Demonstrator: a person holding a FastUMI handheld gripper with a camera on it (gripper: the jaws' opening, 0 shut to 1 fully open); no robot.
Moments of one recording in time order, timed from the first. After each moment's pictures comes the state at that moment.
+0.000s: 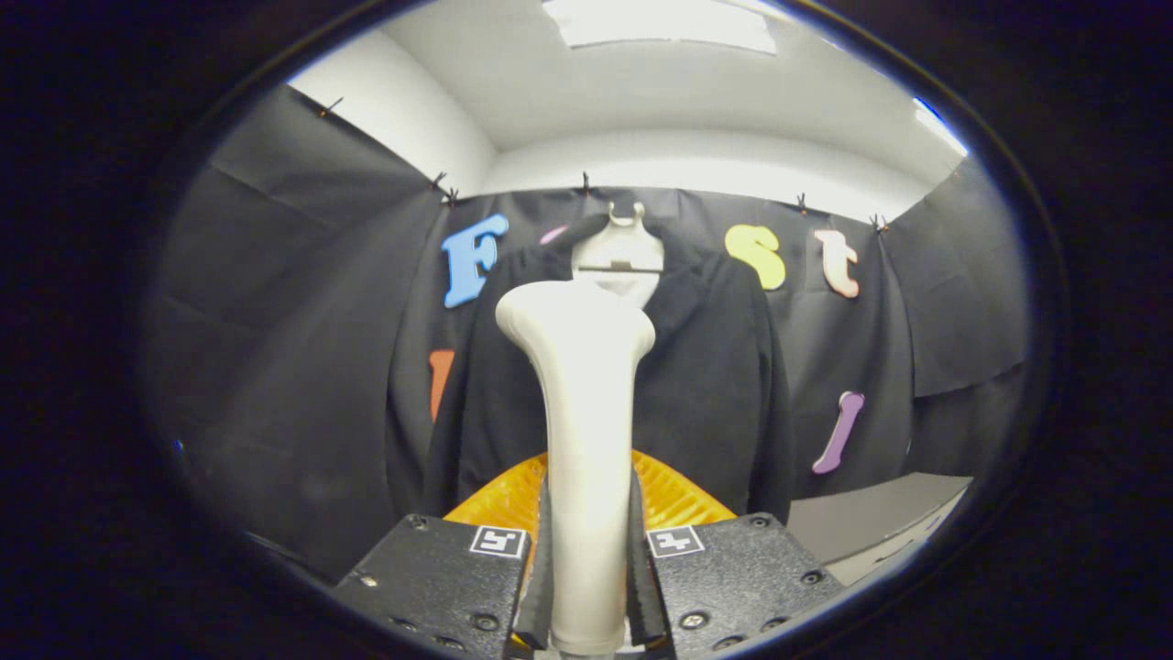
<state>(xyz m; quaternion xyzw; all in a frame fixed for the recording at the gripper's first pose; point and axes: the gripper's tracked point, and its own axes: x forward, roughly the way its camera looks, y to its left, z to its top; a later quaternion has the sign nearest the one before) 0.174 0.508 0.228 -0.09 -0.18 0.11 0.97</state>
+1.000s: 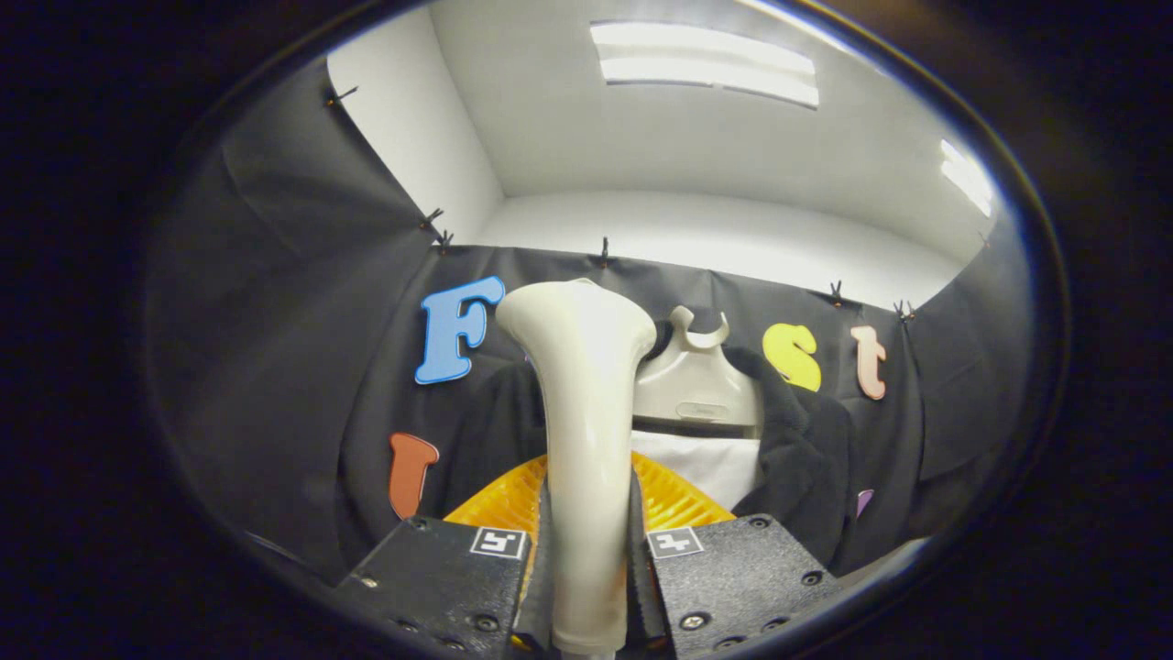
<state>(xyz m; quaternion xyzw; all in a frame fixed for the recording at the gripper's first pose) 0.275 0.624 0.371 -0.13 -0.28 0.07 0.95</state>
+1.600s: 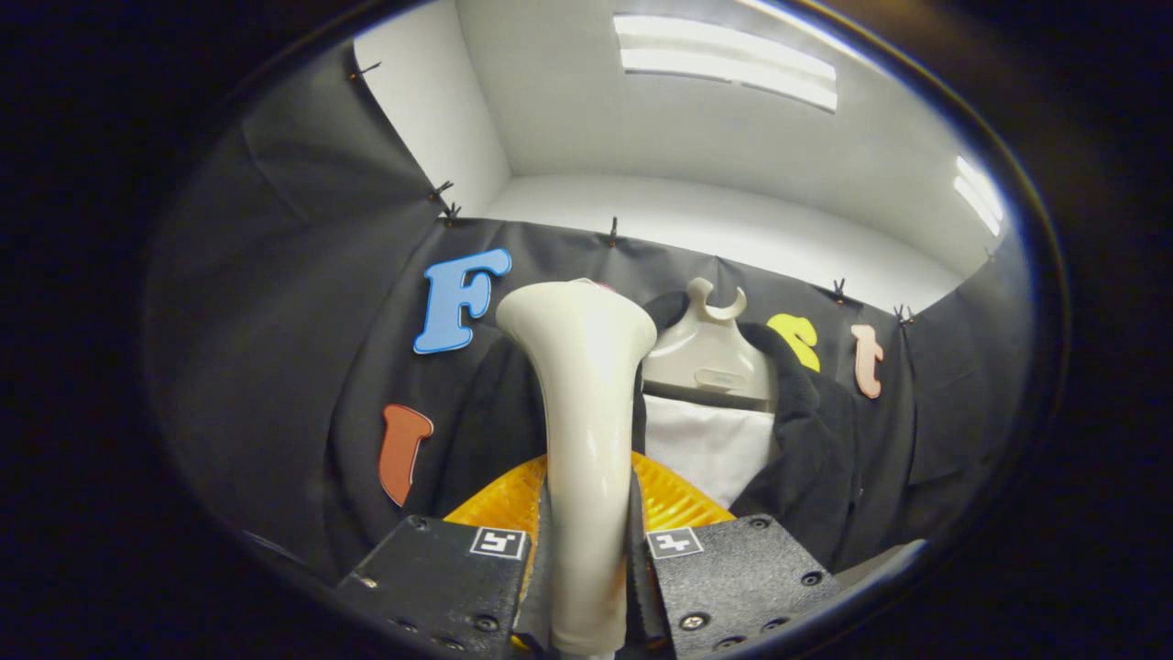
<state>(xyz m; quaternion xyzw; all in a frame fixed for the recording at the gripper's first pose) 0.289 0.617 0.330 -0.15 -0.25 0.06 0.95</state>
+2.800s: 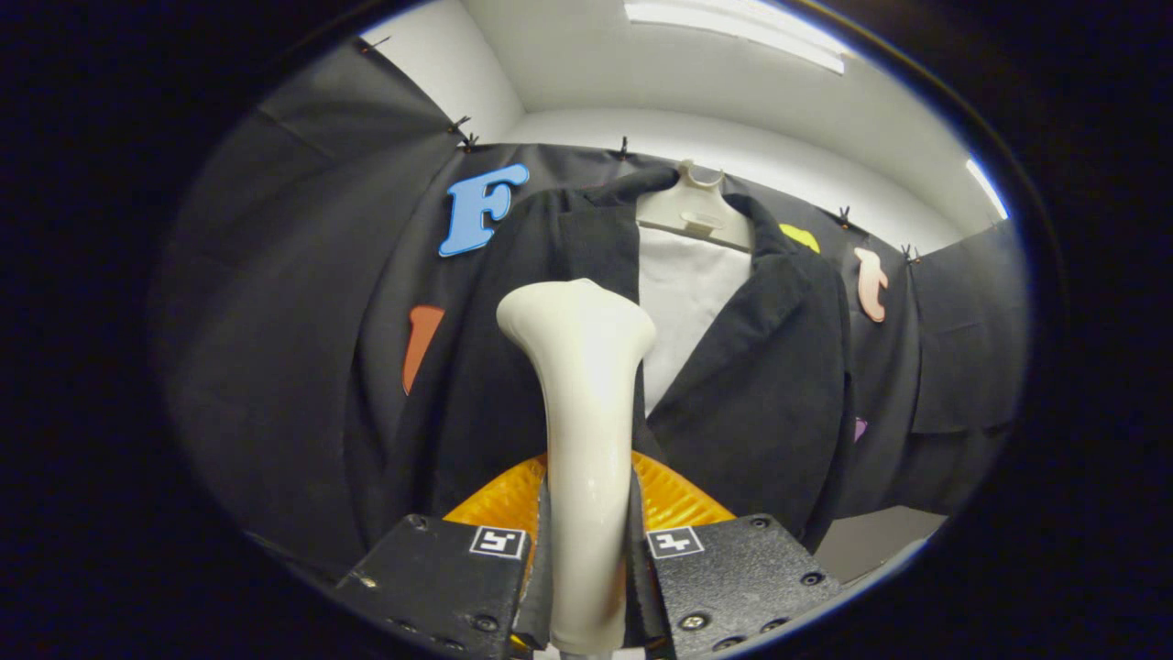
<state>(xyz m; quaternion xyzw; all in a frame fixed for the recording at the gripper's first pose) 0.280 0.558 0.190 -0.17 -0.12 0.06 0.98</state>
